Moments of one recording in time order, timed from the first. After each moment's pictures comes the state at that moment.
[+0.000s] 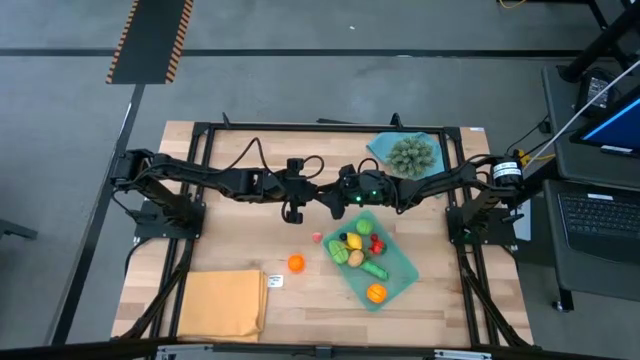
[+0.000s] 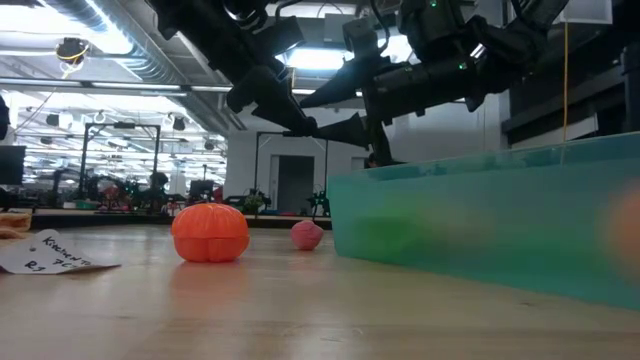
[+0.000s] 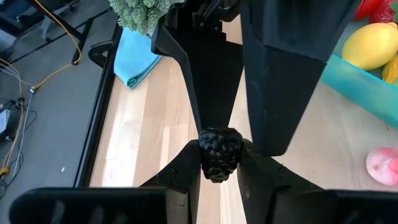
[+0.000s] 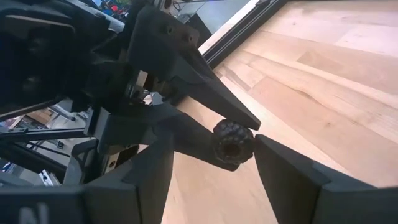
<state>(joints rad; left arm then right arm) 0.05 1.50 0.94 -0.12 -0.31 0.34 -0.07 1.71 0.79 0.70 0.05 0.71</state>
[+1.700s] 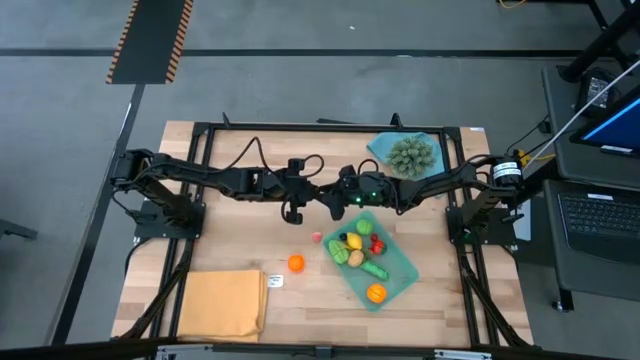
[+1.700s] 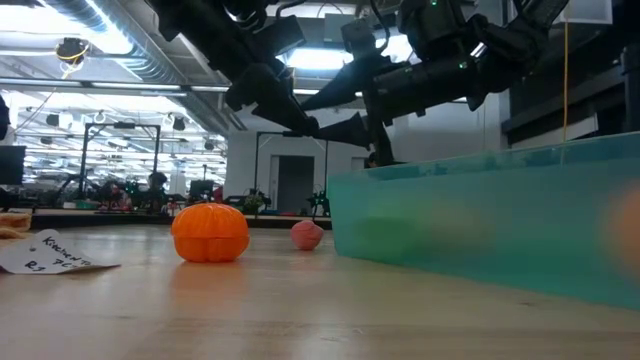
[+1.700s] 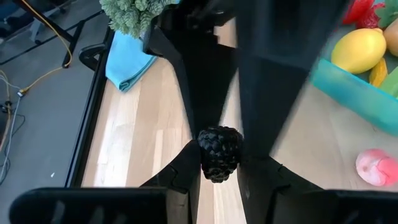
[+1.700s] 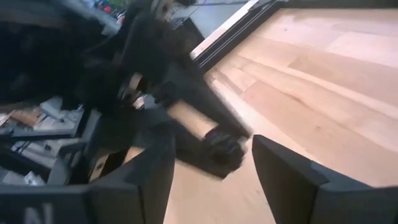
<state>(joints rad) 0.05 1.50 0.94 -0.12 -0.27 0.34 -0.07 1.71 0.79 0.69 0.09 0.68</state>
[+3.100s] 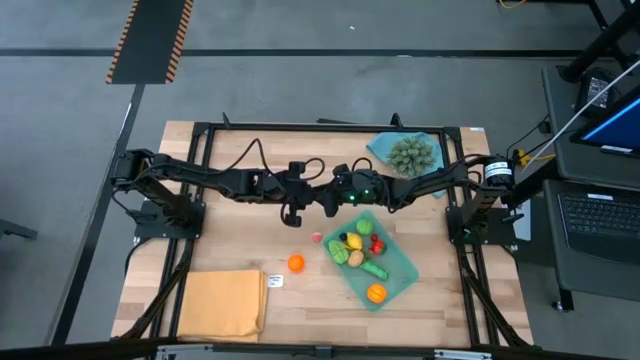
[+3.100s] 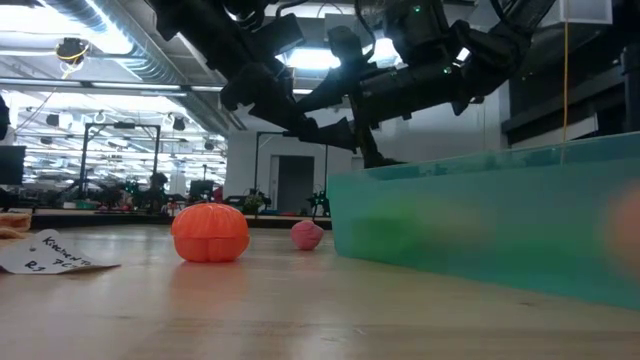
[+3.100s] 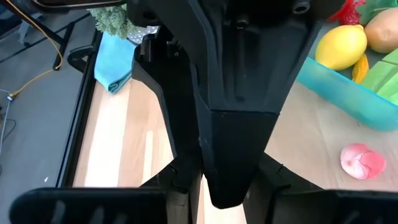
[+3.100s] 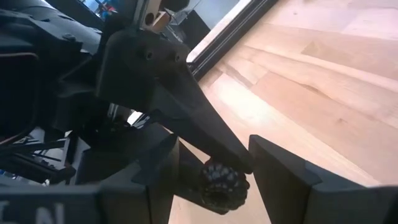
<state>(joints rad) 0.05 1.50 0.94 -0.13 -0.26 0.35 -0.07 1.78 0.85 0.68 0.03 0.76</state>
